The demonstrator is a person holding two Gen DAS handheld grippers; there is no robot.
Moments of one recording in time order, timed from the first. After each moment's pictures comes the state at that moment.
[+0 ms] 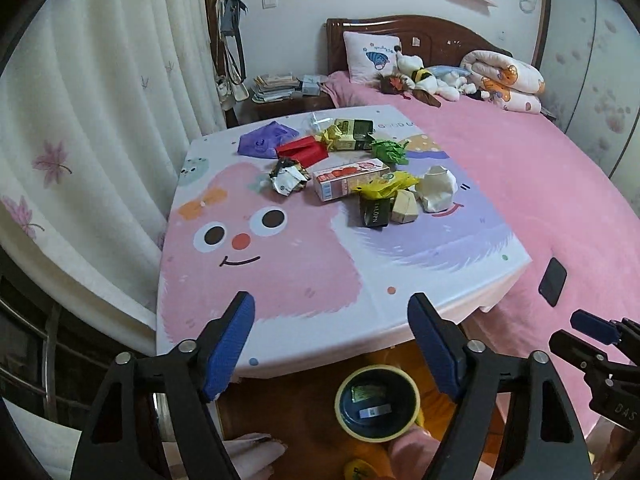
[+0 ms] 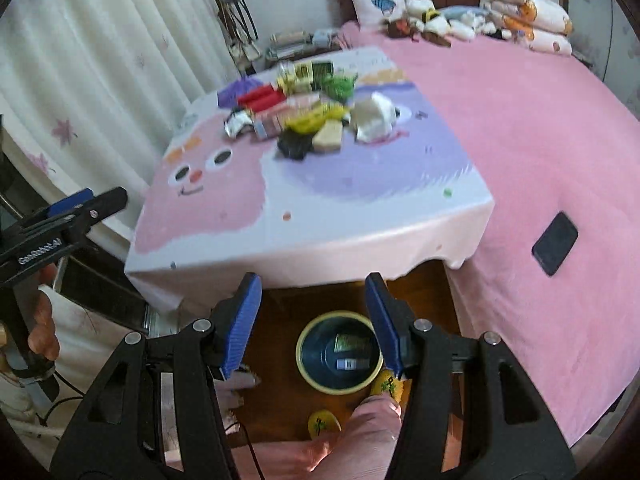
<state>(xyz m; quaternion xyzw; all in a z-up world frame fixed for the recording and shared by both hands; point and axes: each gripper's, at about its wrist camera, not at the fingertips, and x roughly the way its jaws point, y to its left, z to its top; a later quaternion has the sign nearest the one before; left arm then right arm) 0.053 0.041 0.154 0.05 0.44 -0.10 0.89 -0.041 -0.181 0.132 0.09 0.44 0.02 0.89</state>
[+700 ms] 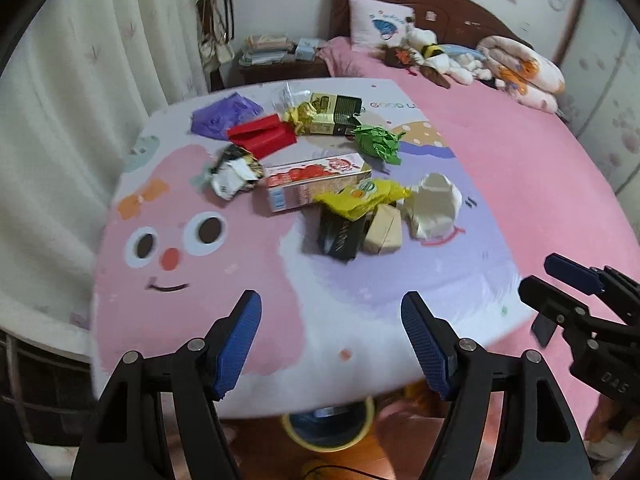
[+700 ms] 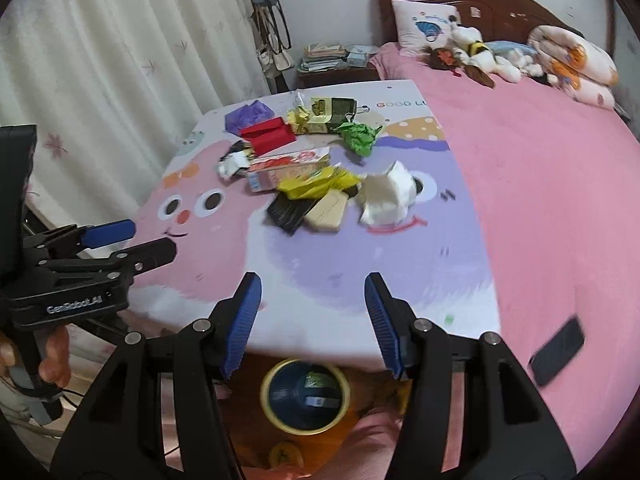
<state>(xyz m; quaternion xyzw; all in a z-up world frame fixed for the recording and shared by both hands) 0.205 -0.056 0.080 0.00 0.51 -0.09 0.86 0.127 -0.243 0.120 0.02 0.44 0.09 0.89</state>
